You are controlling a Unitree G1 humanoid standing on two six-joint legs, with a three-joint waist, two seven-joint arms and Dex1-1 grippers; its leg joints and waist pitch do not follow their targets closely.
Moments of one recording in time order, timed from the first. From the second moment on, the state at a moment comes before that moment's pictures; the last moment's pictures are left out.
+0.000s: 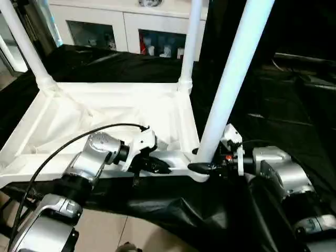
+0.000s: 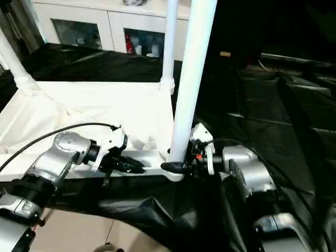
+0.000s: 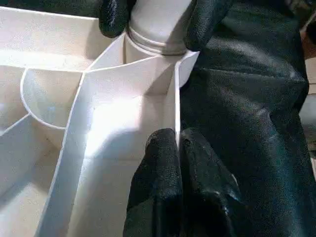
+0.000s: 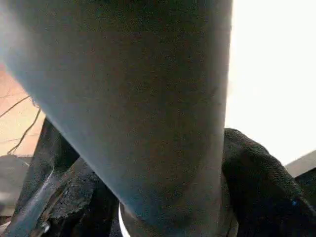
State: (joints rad) left arm -0.60 0.34 -0.28 0.59 -0.01 0.12 -1.36; right arm -0.43 -0.36 0.14 0.44 0.20 0.28 1.22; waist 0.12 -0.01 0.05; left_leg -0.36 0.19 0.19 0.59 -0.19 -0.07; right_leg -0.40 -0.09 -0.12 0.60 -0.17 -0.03
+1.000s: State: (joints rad) left arm -0.71 0.18 -0.24 0.76 0.06 0.17 -1.04; right arm -0.50 -0.24 0.00 0.59 0.13 0.16 0.79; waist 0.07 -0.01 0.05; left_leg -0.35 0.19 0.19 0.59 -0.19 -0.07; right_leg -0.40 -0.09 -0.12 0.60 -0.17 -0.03
